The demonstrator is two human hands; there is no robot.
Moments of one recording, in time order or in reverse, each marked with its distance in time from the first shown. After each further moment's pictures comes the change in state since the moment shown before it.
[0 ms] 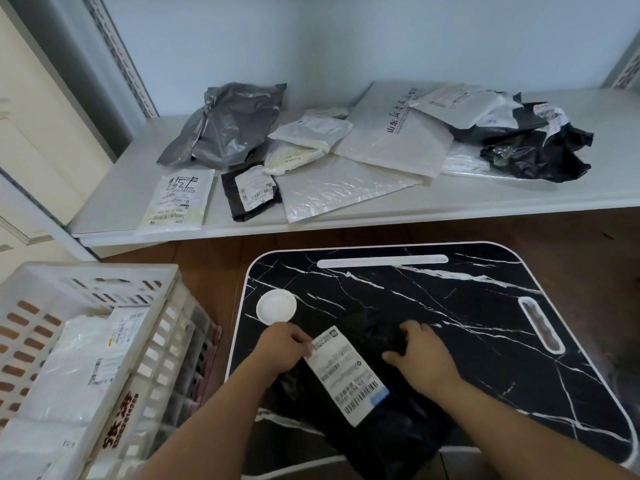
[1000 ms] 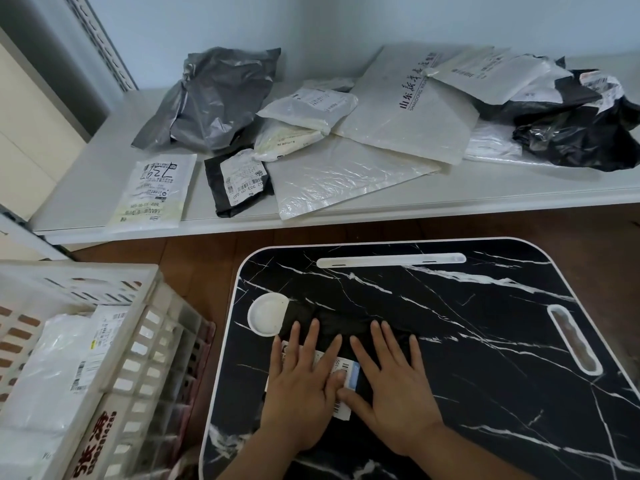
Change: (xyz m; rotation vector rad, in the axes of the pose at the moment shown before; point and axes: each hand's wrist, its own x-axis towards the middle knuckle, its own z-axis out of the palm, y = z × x) left_hand 0.011 -0.036 0.069 0.732 0.237 0.430; right_hand 0.010 -0.002 0.061 -0.398 0.044 -0.422
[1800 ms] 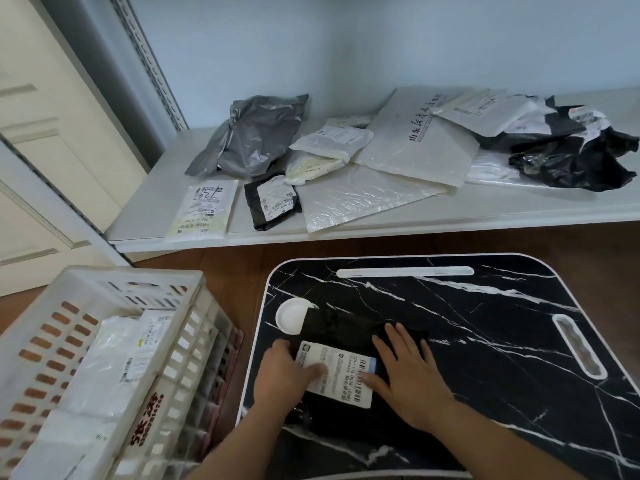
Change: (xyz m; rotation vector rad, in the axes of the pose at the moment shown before) left_hand -0.020 -0.018 -0.070 -0.774 -0.053 -0.668; right_hand 0.001 -0.001 -0.031 0.114 -0.169 -0.004
